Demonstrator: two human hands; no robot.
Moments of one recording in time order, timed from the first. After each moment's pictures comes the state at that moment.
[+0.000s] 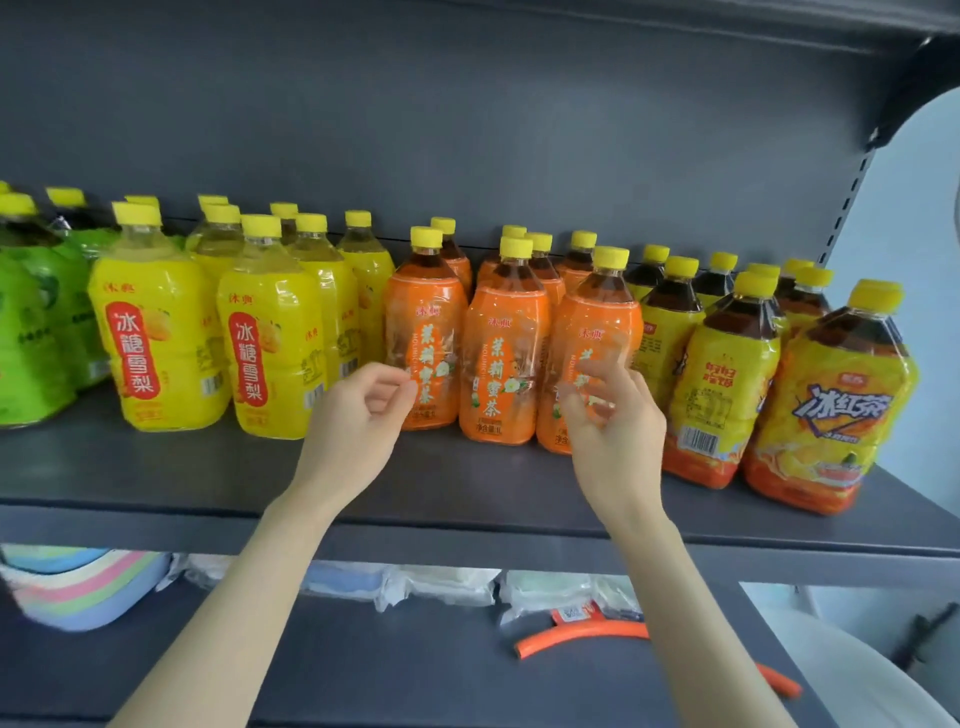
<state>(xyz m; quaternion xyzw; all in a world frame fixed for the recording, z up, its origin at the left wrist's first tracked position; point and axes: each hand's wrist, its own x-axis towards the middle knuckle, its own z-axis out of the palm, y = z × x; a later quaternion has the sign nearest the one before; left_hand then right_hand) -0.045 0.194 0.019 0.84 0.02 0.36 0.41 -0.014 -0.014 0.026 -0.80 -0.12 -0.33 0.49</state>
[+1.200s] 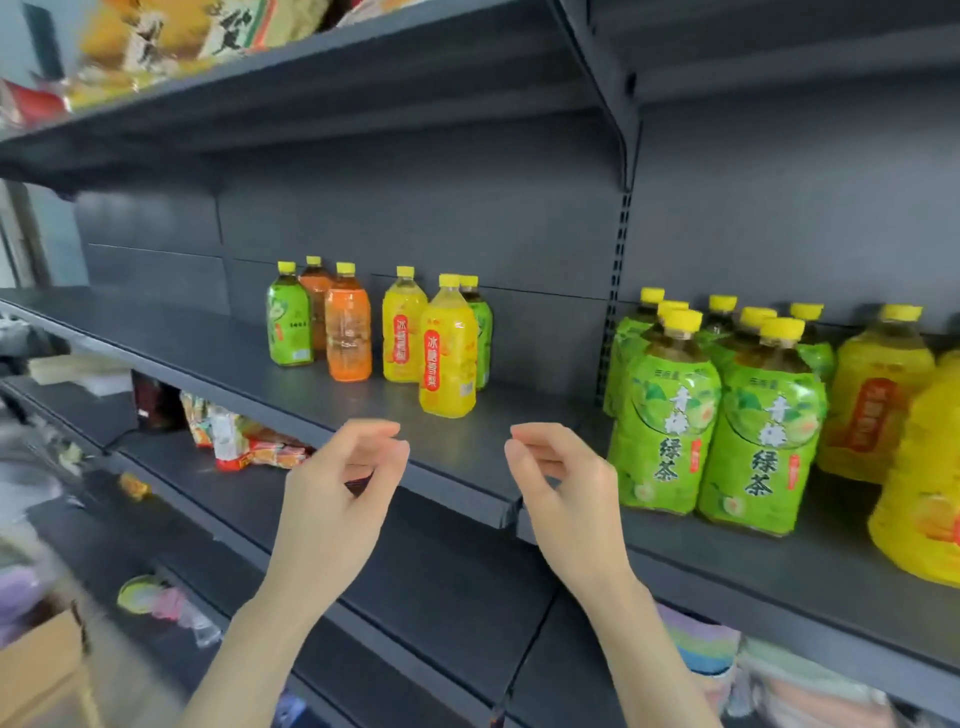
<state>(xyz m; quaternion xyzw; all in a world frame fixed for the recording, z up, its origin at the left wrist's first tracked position) -0.371 0.767 0.024 0.77 0.18 0.49 0.36 -0.233 0.643 0.019 -0.67 -0.41 -0.09 0.62</state>
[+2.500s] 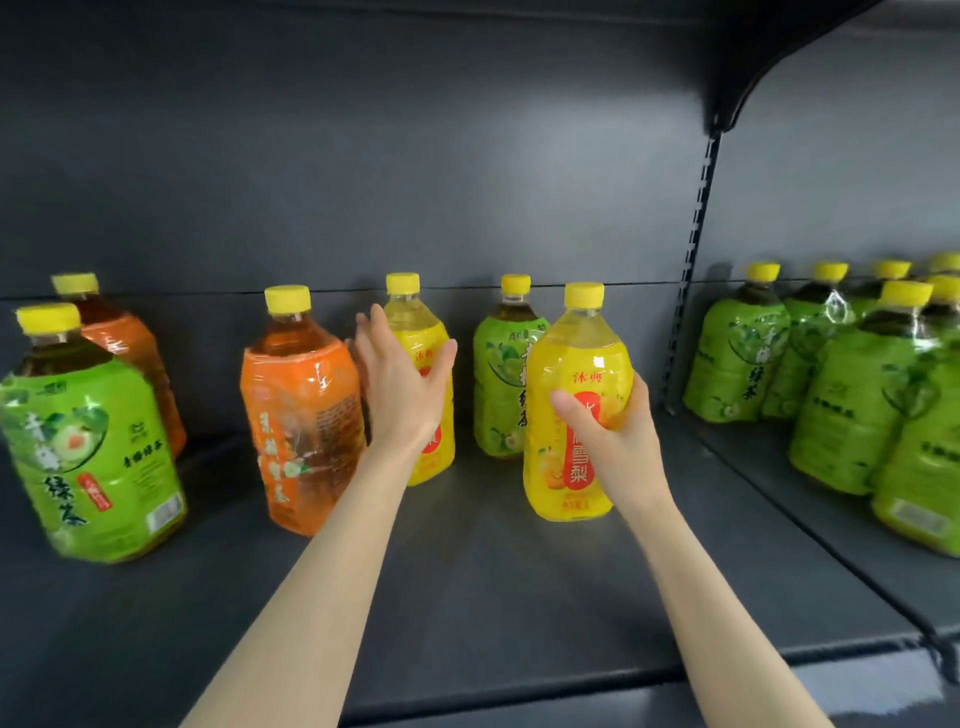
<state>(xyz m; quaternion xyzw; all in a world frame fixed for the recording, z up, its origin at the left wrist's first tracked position) -0.072 1.177 0.059 0.82 0.05 0.39 0.42 -0.098 0.987 0.024 -0.74 -0.03 -0.18 0.65</state>
